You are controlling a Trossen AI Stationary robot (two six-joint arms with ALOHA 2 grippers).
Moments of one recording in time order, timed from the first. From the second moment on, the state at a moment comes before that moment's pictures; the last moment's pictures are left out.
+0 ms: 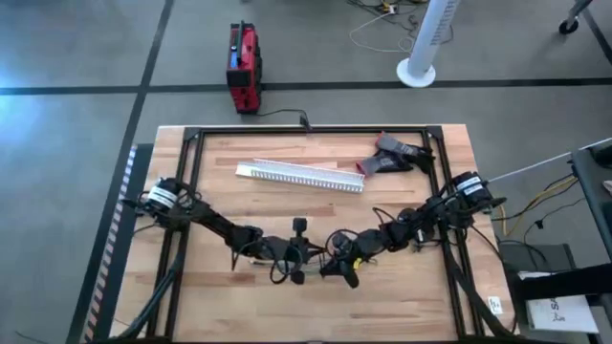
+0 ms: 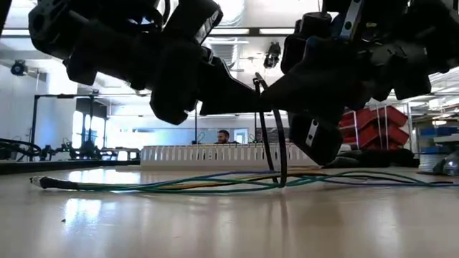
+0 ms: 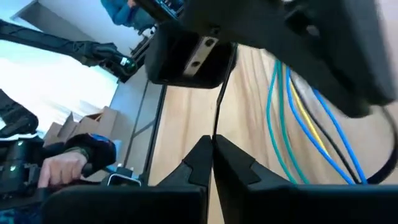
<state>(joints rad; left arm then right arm) -0.36 1.90 0.83 0.78 -0.40 0.21 0.33 1.95 0.65 0.95 -0.11 0.81</state>
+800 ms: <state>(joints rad) -0.41 1.90 0.83 0.78 -0.54 0.27 0.33 1.95 0.65 0.99 -0.10 0.86</state>
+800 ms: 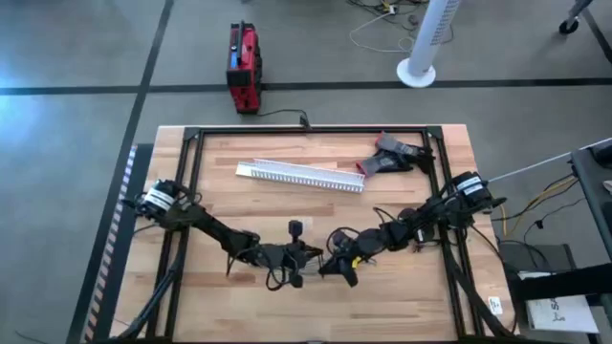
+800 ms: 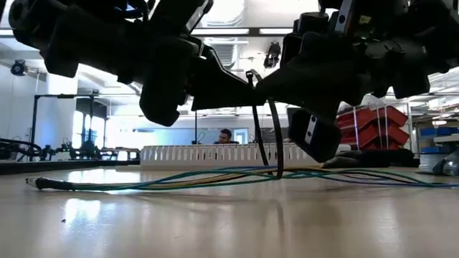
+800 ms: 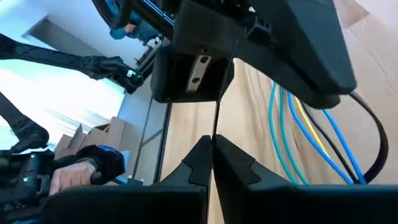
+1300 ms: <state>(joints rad) -0.44 1.90 0.85 0.75 -0.65 0.33 0.33 1.95 0.65 1.00 -0.08 0.87</state>
